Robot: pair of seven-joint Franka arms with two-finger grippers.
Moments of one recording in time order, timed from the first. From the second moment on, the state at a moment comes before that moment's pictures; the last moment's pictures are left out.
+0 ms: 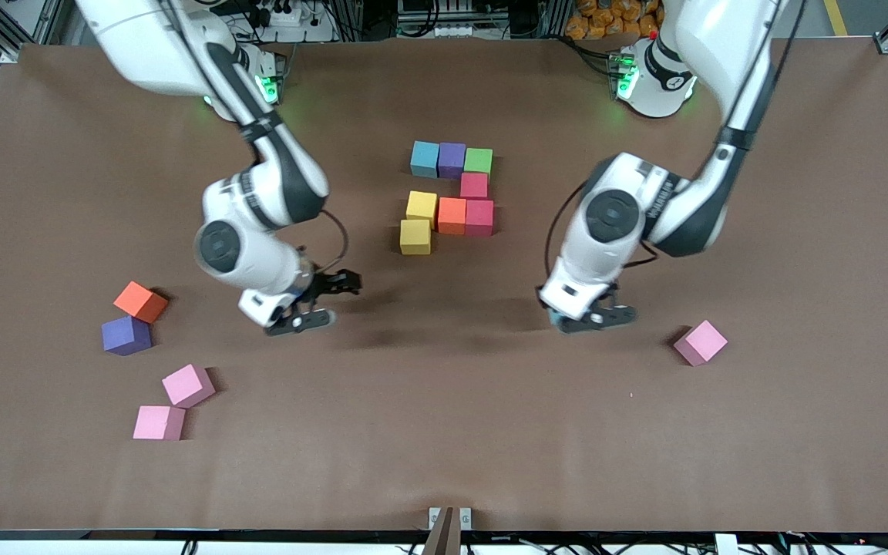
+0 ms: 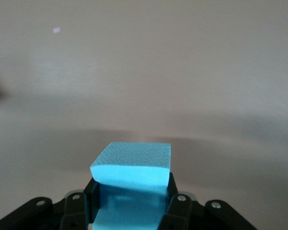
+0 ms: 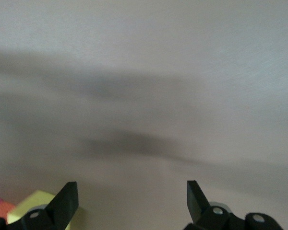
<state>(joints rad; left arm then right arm) -0.42 0.47 -0.13 -1.73 0.15 2.22 -0.71 0.30 0.47 0.07 -1.80 0.27 2.21 -0.02</state>
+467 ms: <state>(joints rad) -0.57 0.51 -0.14 -1.63 0.08 2.19 -0.69 0.12 0.47 0.02 -1.79 0.19 2.17 -0.41</state>
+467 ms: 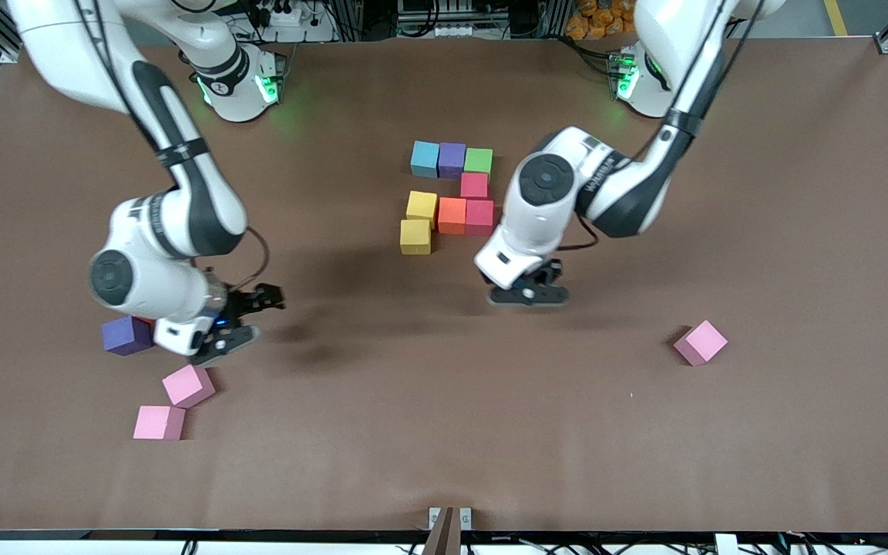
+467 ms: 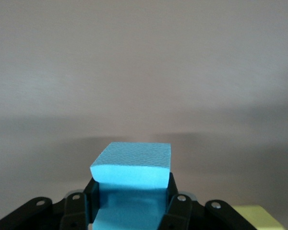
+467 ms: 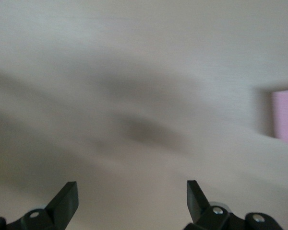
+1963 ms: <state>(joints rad) -0.86 0.78 0.08 -1.34 -0.19 2.12 -0.61 -0.07 0.61 -0.18 -1.73 0.09 2.18 -0.73</state>
